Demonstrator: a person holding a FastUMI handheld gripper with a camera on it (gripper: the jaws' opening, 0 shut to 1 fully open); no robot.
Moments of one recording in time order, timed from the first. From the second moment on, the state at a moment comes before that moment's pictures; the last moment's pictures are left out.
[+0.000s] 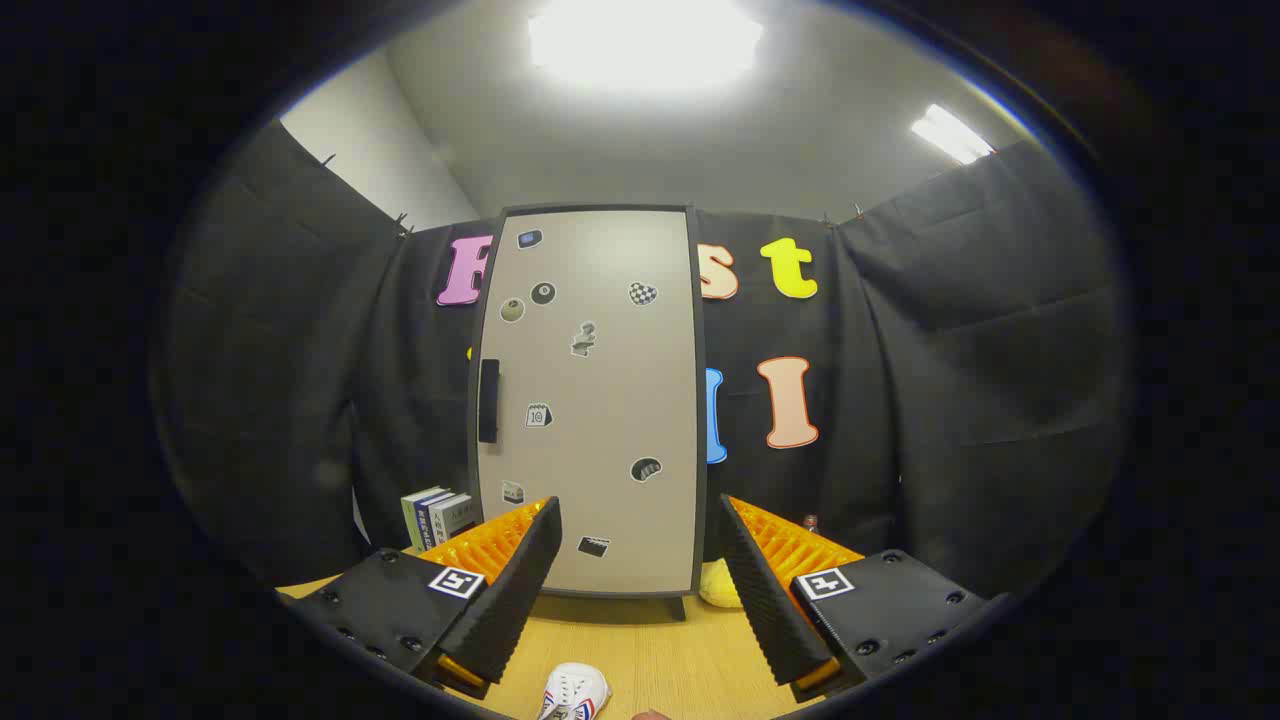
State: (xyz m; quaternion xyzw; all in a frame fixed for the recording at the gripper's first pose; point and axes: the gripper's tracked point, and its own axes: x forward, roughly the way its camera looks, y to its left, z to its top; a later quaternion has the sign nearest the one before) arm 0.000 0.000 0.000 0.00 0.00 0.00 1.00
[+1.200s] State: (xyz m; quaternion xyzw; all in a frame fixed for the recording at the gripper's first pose) arm 0.063 0.072 0.052 0.02 -0.04 0.07 1.00
